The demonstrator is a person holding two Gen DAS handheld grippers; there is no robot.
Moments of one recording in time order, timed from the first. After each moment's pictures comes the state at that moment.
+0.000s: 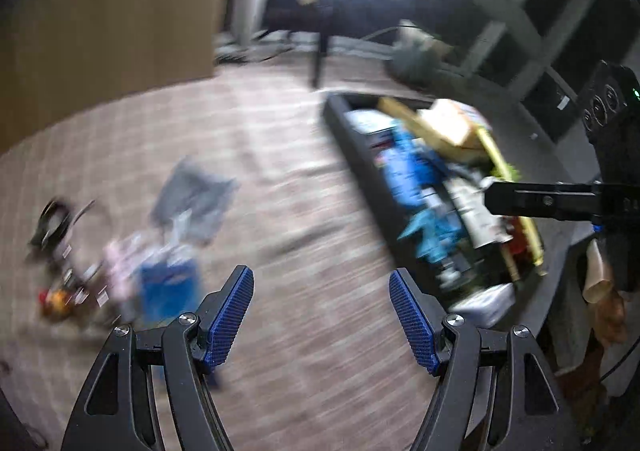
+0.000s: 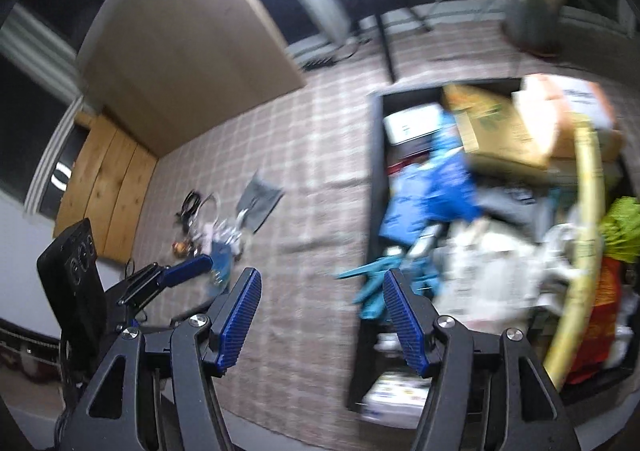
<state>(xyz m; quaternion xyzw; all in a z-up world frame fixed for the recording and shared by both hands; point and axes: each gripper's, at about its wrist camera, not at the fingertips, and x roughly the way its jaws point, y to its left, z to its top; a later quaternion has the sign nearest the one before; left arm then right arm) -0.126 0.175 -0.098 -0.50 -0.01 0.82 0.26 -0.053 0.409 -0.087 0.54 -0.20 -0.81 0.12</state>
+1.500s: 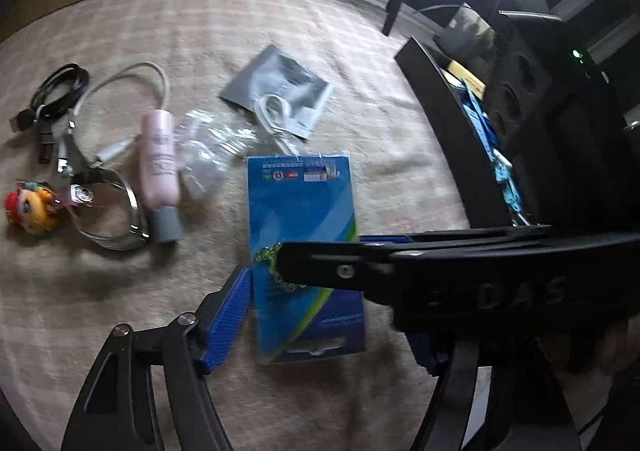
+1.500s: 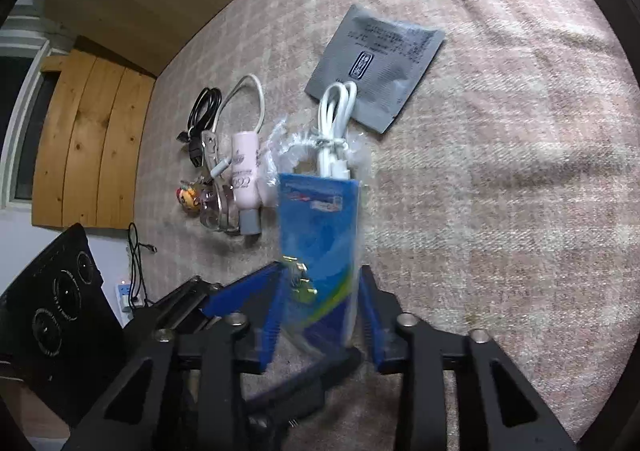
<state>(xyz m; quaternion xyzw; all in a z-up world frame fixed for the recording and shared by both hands) -0.135 0.102 -0.185 -0.57 -0.08 0.77 0.27 -0.116 0.227 -0.220 0.65 -0.24 -0.70 0.17</state>
